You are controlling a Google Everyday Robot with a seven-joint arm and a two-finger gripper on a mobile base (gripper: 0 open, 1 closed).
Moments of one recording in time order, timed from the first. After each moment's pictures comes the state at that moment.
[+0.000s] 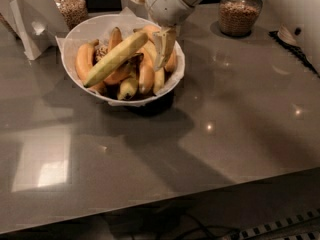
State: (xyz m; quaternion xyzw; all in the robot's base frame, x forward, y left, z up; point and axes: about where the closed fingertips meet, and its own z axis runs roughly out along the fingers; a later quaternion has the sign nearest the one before) arm 0.606 0.043 0.988 -0.86 0.34 0.03 0.39
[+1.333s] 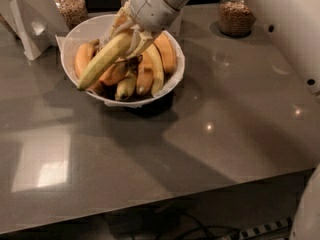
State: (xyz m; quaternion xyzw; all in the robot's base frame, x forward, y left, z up) arm 0.590 0.072 0.975 -0.88 0.29 0.06 0.36
